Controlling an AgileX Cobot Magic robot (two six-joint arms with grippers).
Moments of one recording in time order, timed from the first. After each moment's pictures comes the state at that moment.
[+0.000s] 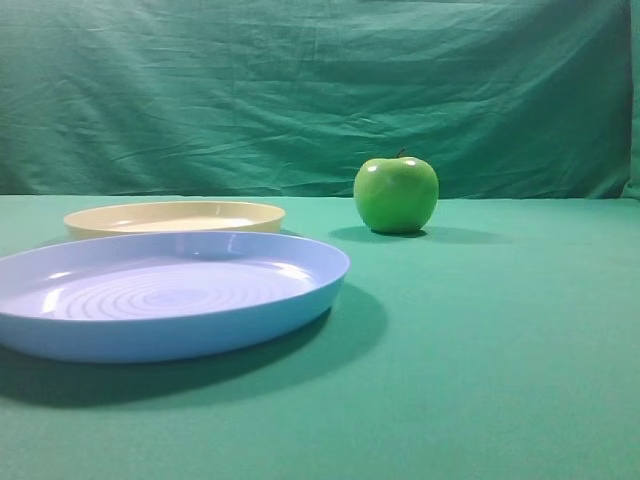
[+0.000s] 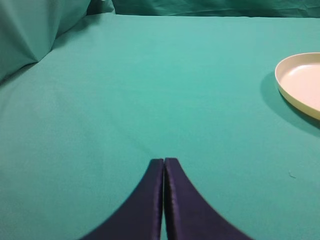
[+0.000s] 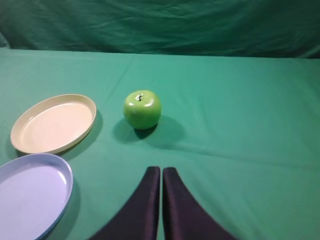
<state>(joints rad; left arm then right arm) 0.06 -0.02 0.01 0.32 0.38 -0.33 0.24 0.29 -0.47 0.13 0.63 -0.05</state>
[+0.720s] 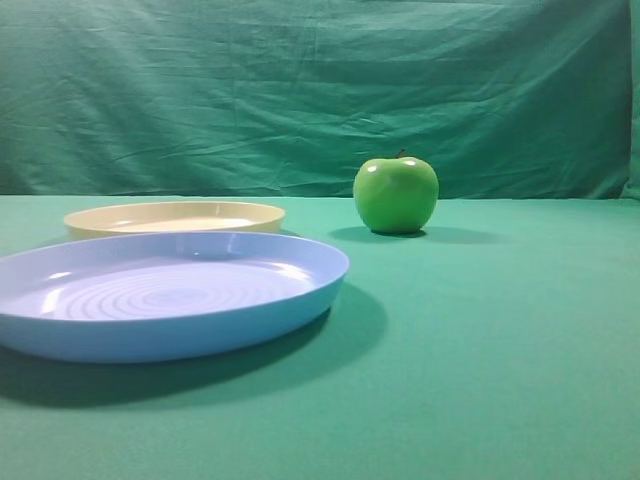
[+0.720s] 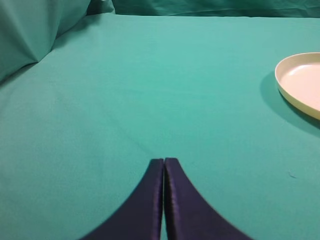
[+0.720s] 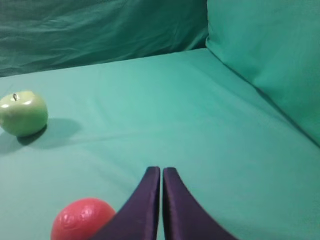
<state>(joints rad) 0.06 -0.02 0.01 0.32 0.38 -0.33 -0.02 -0.01 -0.03 0.11 0.40 -0.06</state>
